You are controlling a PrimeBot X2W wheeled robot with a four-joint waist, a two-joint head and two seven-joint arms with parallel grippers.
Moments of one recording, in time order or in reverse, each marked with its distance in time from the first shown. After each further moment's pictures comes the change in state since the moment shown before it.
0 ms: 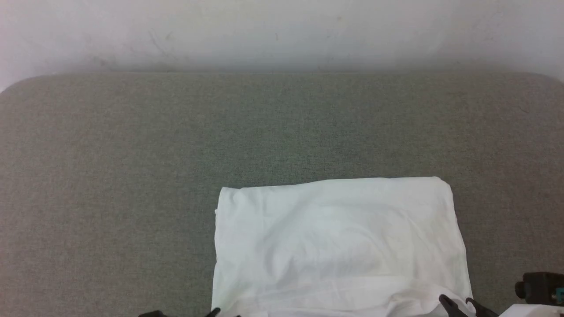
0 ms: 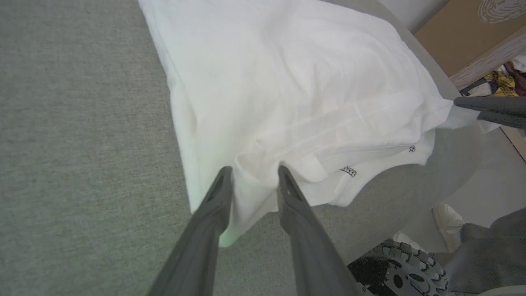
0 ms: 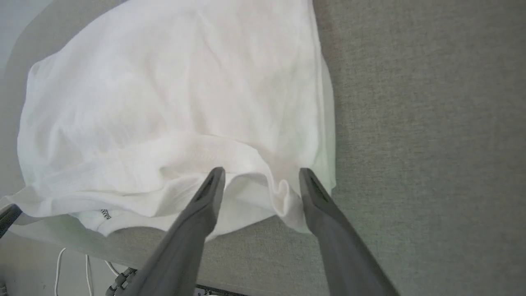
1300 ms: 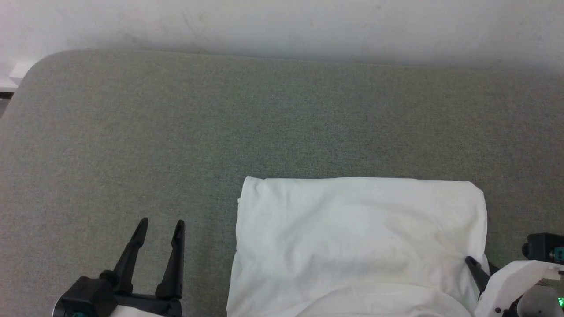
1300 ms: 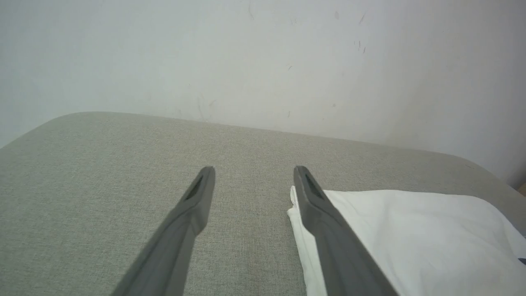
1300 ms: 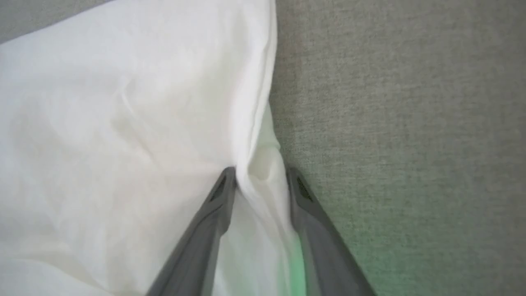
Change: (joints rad) left arm 0.057 -0.250 0.482 -0.120 0.307 0.054 -0.116; right arm -0.270 -0.005 -0.076 0.352 -0.193 0.000 -0.120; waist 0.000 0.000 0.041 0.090
